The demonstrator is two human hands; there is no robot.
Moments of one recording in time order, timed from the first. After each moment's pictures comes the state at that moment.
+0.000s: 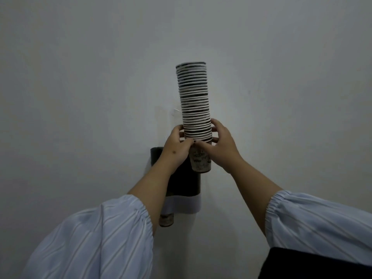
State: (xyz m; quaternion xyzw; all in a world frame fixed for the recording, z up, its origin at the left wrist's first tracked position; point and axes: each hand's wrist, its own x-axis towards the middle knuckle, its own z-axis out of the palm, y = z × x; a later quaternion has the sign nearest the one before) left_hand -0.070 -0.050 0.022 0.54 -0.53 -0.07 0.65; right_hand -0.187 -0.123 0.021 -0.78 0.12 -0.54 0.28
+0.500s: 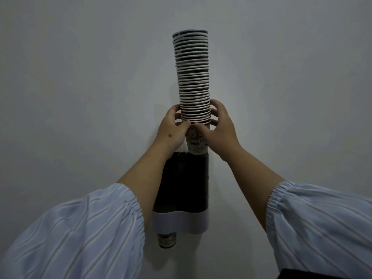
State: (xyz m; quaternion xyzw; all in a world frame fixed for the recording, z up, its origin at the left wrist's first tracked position) left_hand -0.021 -0.097 0.063 0.53 -0.54 0.03 0.65; right_hand -0.129 -0.167 0.054 -0.75 0.07 -0.59 0.29
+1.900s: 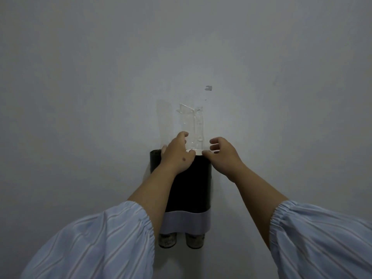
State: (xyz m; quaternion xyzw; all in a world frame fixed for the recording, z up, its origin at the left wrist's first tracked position) left_hand -0.008 -0.115 0.012 0.72 -0.51 0.10 0.46; right_hand -0.117 -0.199 0.004 -0.79 0.26 -0.46 0.32
